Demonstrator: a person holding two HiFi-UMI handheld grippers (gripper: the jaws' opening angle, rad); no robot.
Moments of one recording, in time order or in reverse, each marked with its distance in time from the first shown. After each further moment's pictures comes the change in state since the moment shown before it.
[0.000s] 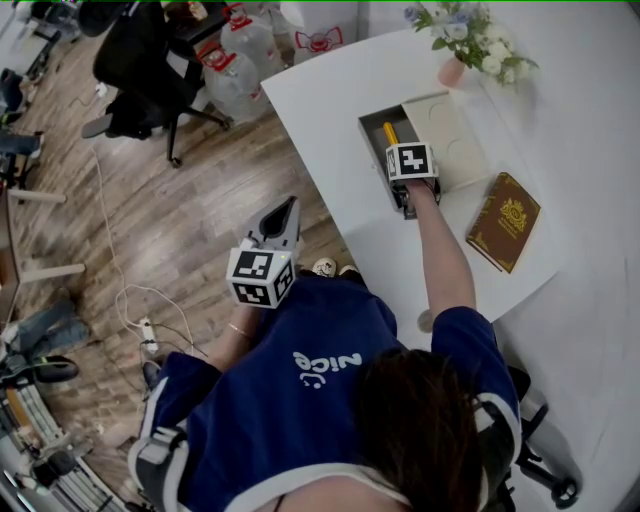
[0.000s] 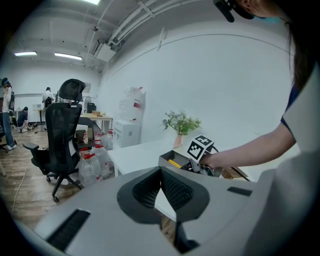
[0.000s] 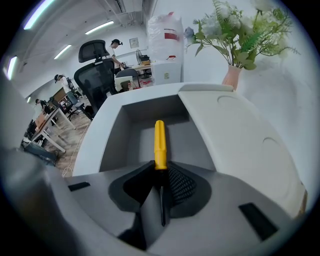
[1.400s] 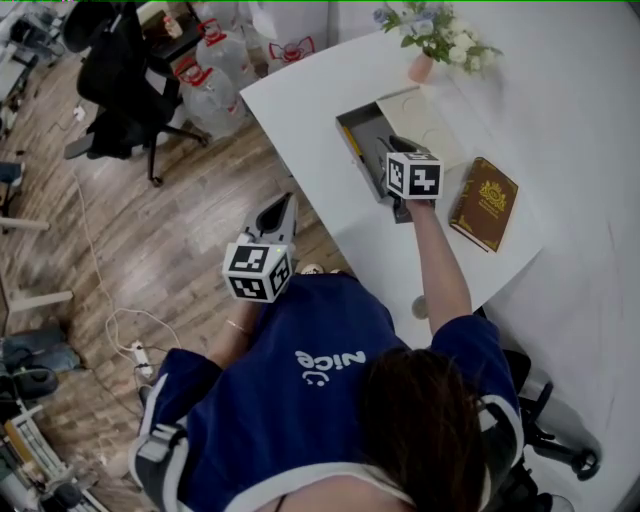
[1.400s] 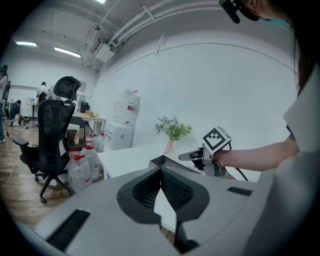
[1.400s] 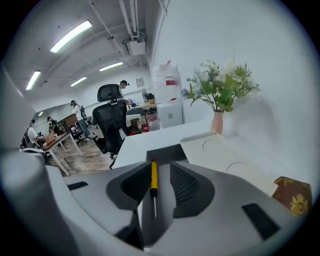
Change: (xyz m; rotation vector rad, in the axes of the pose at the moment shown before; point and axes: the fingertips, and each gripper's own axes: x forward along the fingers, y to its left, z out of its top) left arm -0.007 -0.019 0.007 -0.018 -0.055 -0.095; right arm -0.115 0.021 0.033 0.046 -0.396 0.066
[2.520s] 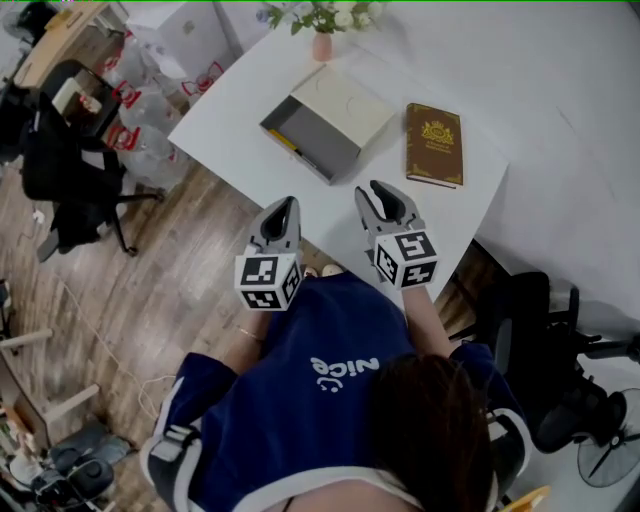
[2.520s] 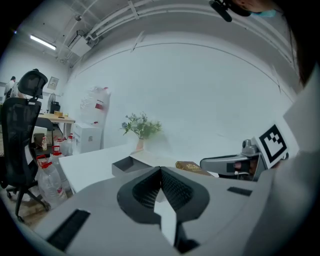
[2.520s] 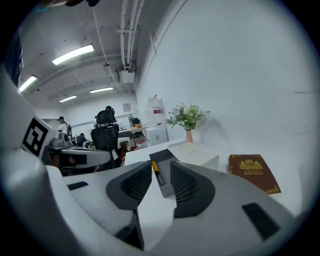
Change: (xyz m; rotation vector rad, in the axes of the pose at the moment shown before) left arm 0.028 -0.106 -0.011 0.119 0.001 -0.281; right arm -0.193 0.033 -0.073 0.093 -0.316 -0.177
